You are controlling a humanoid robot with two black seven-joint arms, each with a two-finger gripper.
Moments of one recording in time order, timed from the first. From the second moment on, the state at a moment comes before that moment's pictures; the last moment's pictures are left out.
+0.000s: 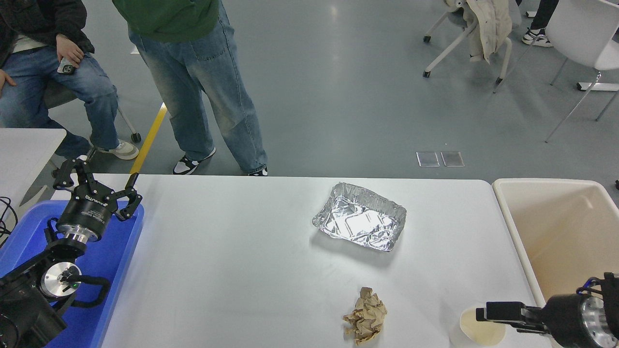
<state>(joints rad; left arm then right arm) -0.54 0.44 -0.74 -0.41 -0.02 -0.66 -0.59 0.51 -1.16 0.28 1.70 -1.14 0.29 -0.07</state>
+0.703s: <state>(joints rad) -0.54 0.44 -0.74 -0.41 -0.02 -0.66 -0.59 0.50 -1.09 0.23 1.62 -1.25 0.20 -0.07</state>
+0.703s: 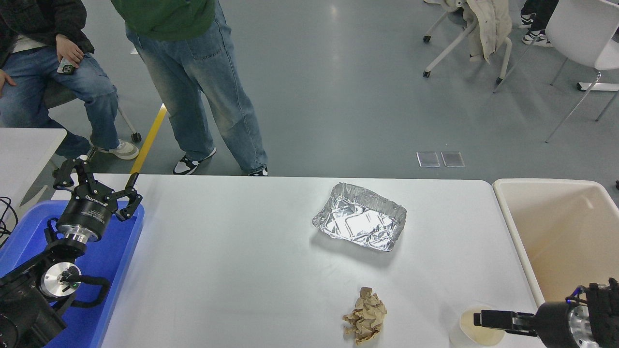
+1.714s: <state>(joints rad) -0.54 0.44 -0.74 -0.41 -0.02 -0.66 -0.59 0.48 -1.08 0.22 1.59 -1.31 0.18 -0.07</state>
